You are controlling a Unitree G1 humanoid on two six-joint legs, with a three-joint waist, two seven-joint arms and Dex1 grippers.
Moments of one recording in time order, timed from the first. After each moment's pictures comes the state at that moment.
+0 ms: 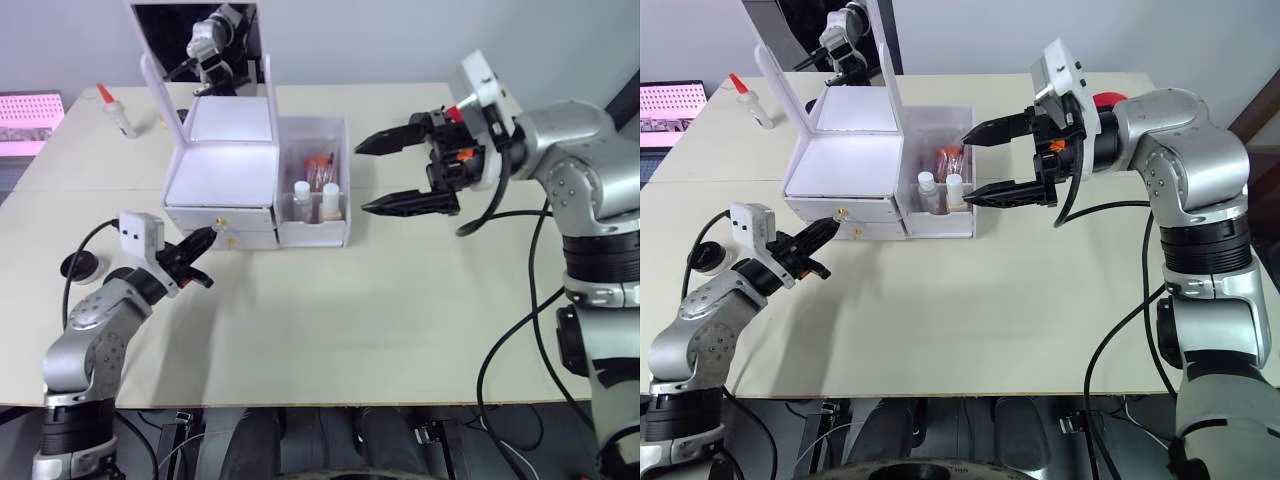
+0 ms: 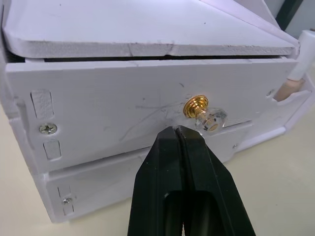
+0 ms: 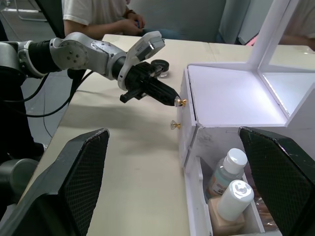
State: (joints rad) left arm -0.14 0.50 0.29 -0.20 -0.59 0.48 -0.59; right arm -1.00 -0.73 0.09 0.03 0.54 0.64 1.38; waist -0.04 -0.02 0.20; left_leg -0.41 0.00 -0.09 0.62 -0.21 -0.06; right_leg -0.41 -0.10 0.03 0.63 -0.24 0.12
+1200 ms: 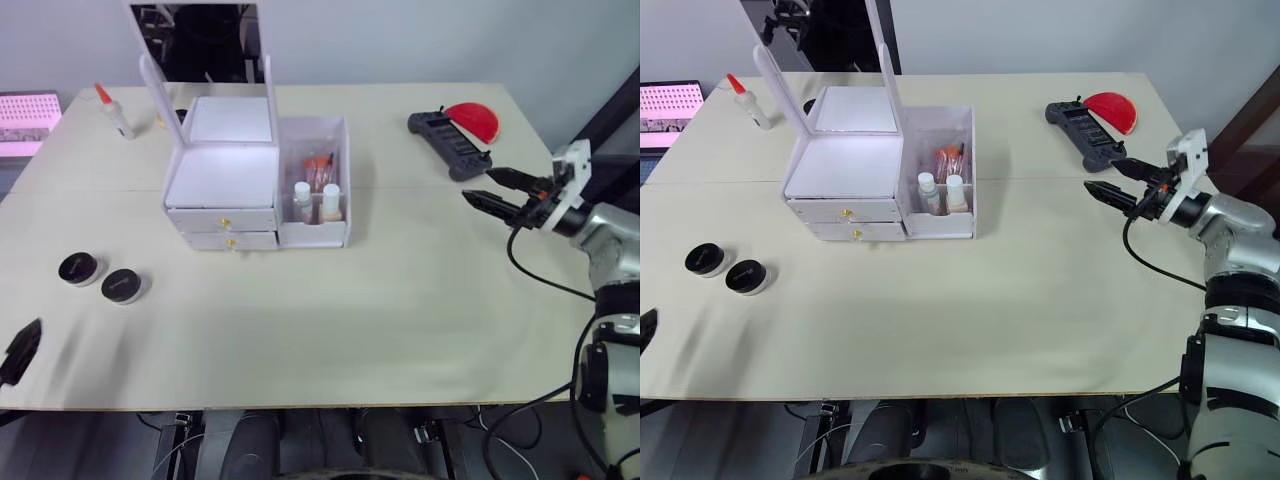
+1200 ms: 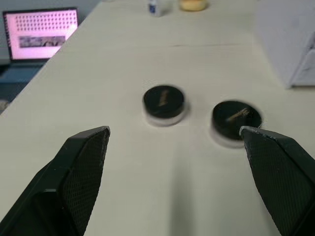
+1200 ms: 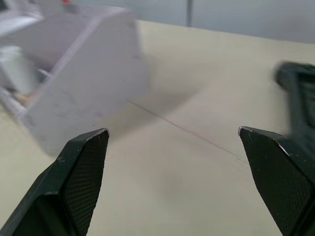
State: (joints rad) left arm 0.60 0.49 1.00 -0.22 -0.66 0.25 -0.70; right arm -0.71 -0.80 -0.23 0.86 0.39 0.08 1.18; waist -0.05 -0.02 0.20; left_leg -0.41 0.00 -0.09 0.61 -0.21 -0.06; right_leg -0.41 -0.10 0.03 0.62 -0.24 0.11
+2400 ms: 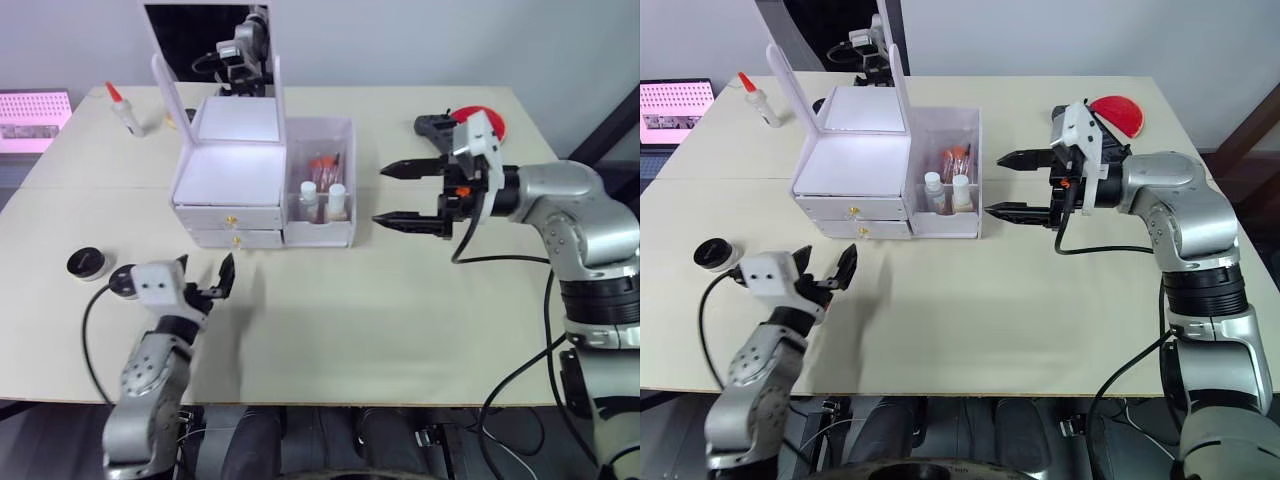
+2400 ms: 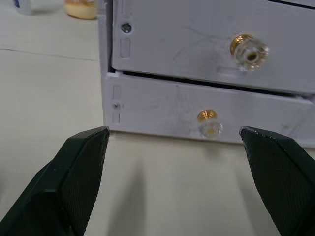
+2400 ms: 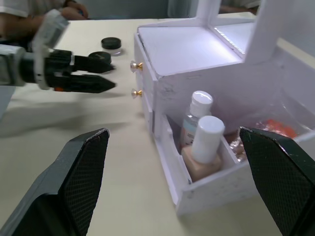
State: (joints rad) left arm 0.12 0.10 0.13 -0.43 -0.27 0.30 -0.11; right arm -0.75 -0.73 0.03 -0.02 0.48 0.54 1.19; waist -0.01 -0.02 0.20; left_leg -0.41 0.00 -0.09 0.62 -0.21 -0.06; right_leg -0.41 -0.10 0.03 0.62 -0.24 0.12
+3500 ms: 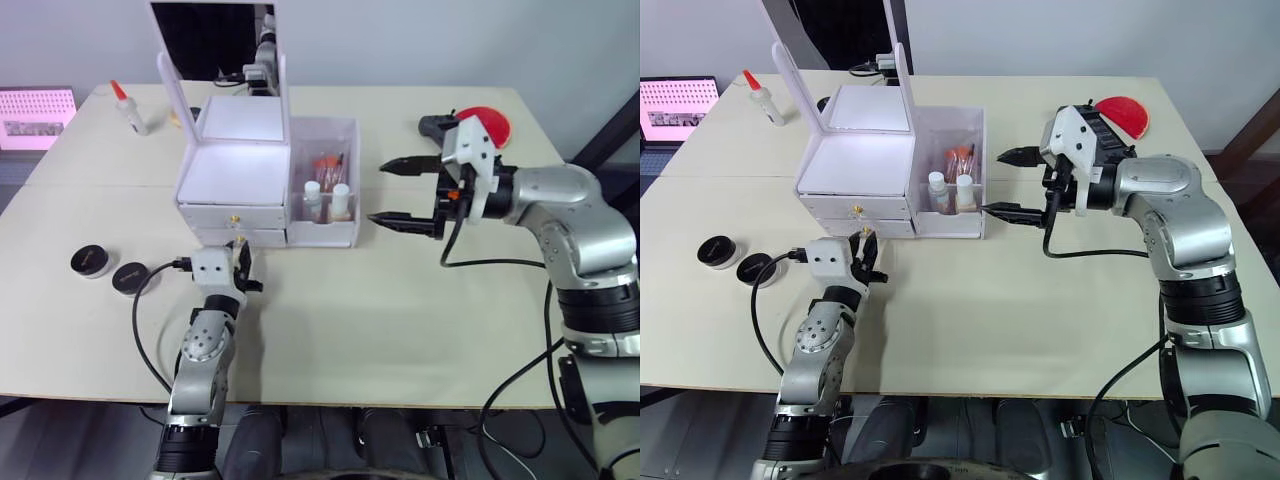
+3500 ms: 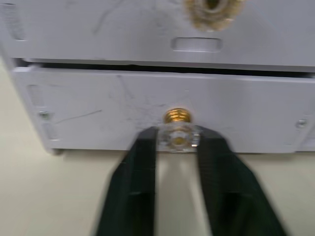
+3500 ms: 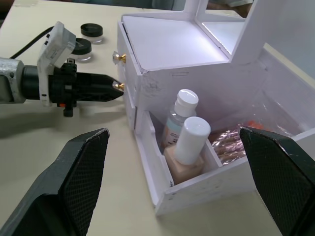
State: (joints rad) left arm -0.03 0.03 0.02 -0.14 -0.07 0.09 -0.04; right arm -0.72 -0.73 0.04 -0.05 0.41 0.49 1.12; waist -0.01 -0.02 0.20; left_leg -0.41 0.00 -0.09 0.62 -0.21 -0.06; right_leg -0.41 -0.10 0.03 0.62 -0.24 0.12
